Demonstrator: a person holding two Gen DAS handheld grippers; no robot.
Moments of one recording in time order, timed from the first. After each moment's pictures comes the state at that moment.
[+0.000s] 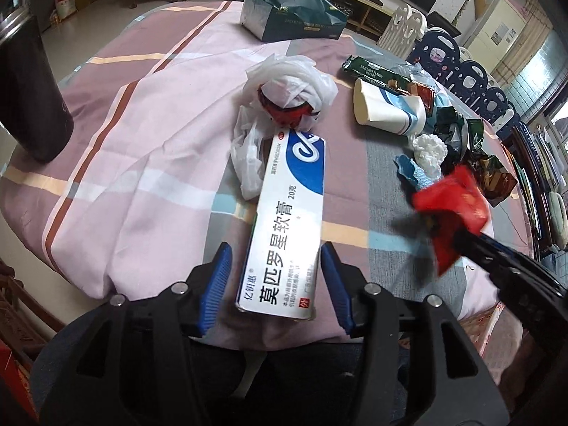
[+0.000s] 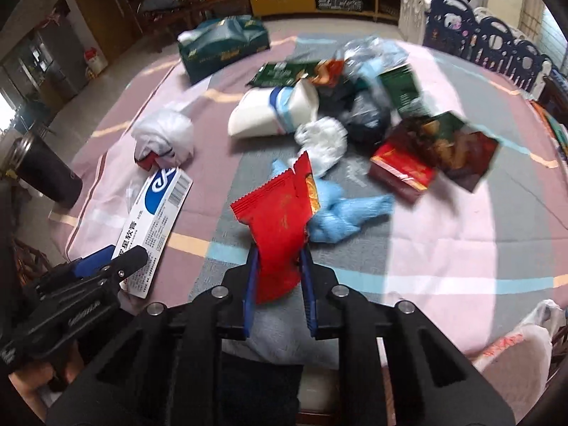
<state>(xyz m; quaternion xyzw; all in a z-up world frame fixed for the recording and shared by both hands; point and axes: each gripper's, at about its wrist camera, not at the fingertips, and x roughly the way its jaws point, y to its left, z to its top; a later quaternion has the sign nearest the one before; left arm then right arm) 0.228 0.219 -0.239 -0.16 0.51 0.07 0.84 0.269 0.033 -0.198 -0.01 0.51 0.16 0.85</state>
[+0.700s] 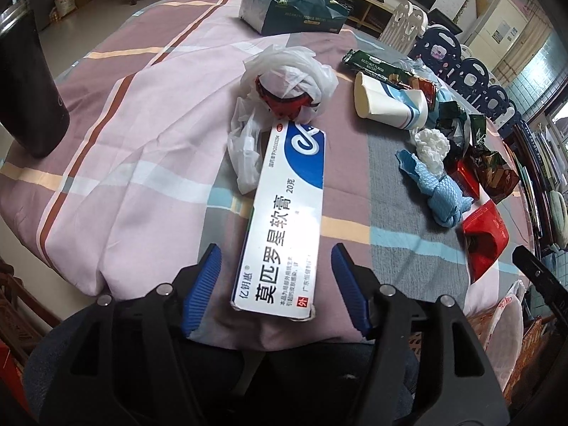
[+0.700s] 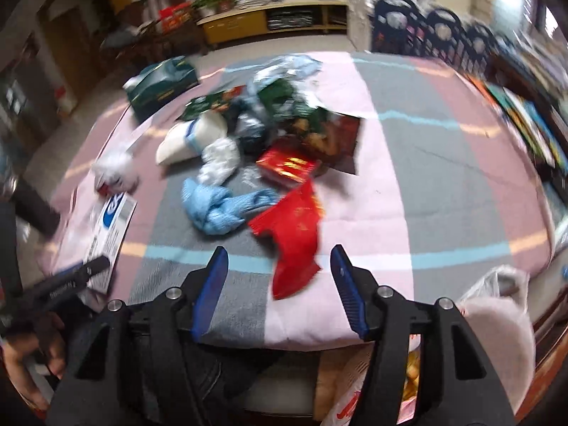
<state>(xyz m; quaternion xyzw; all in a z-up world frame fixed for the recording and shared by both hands) 0.228 0.218 -0.245 -0.16 0.52 0.07 0.84 0.259 -0.057 -0.191 0.05 0.49 0.08 0.87</state>
